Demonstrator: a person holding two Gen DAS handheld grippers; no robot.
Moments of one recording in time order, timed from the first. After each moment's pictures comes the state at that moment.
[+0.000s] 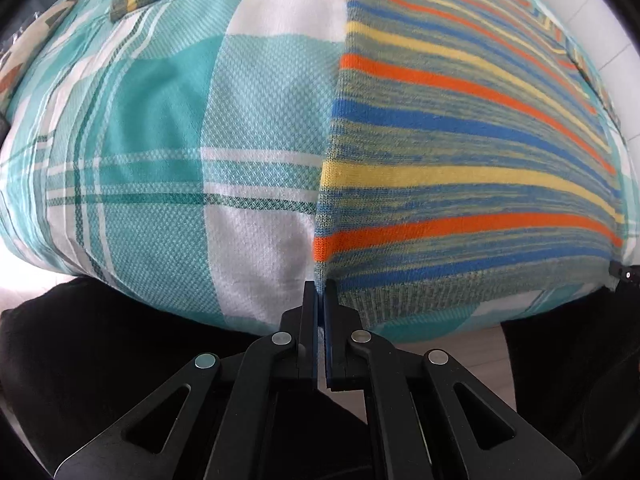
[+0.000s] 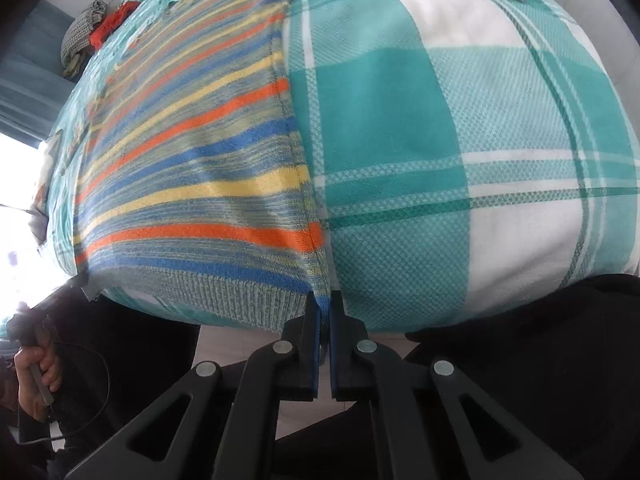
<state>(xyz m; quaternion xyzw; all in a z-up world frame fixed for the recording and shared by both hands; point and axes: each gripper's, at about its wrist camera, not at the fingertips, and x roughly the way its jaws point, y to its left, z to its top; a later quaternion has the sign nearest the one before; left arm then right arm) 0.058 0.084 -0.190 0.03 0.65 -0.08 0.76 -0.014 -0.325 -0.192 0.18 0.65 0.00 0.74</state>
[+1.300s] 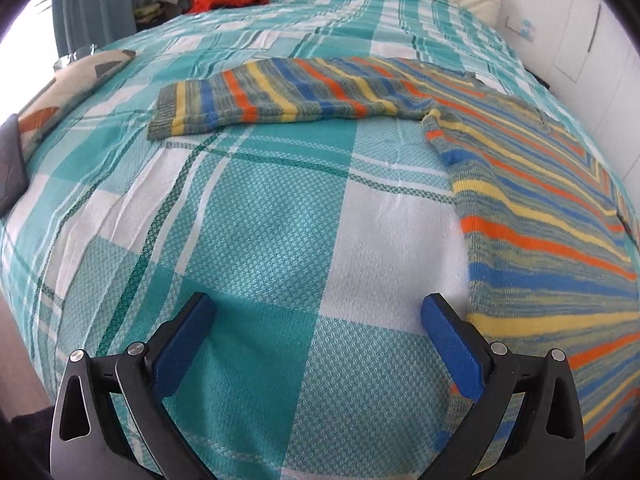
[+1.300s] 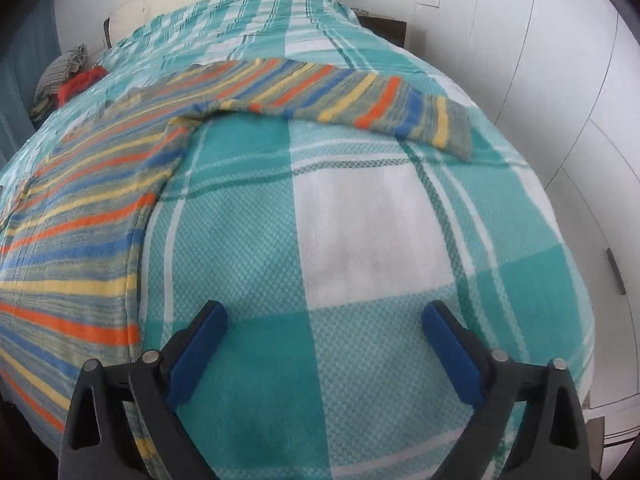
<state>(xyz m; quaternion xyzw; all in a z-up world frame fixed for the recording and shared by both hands) 0.159 0.146 -0.184 -0.02 0.46 -0.02 0.89 0.052 -0.392 -0.186 0.06 0.45 -0.13 0.88</state>
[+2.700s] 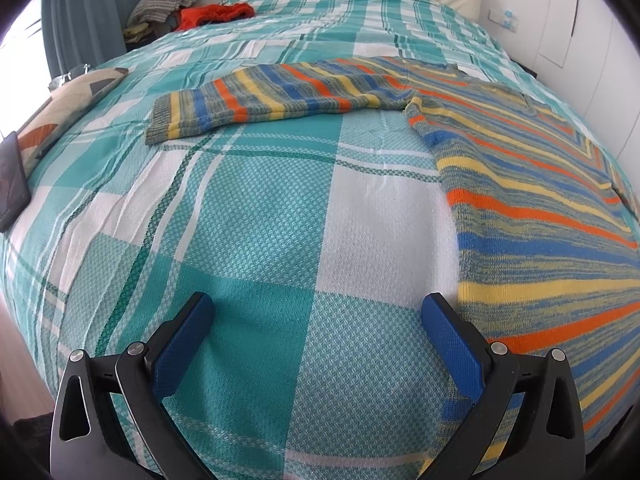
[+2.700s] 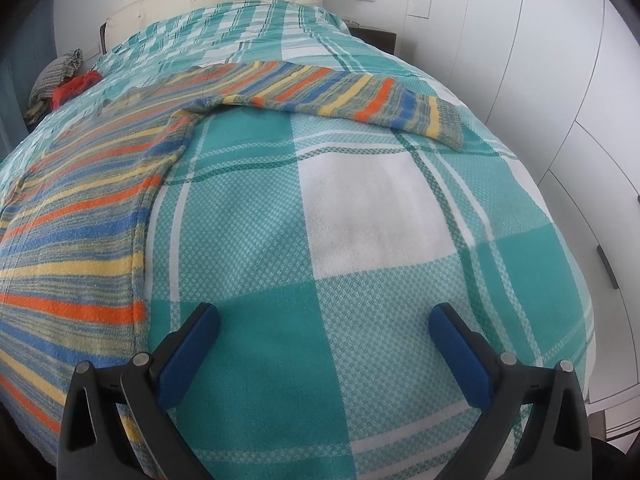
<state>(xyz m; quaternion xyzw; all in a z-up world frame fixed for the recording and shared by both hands) 0.146 0.143 -0.186 -0.01 0.45 -0.02 0.89 0.035 -0.376 -0.192 0.05 0.44 -0.16 0.88</state>
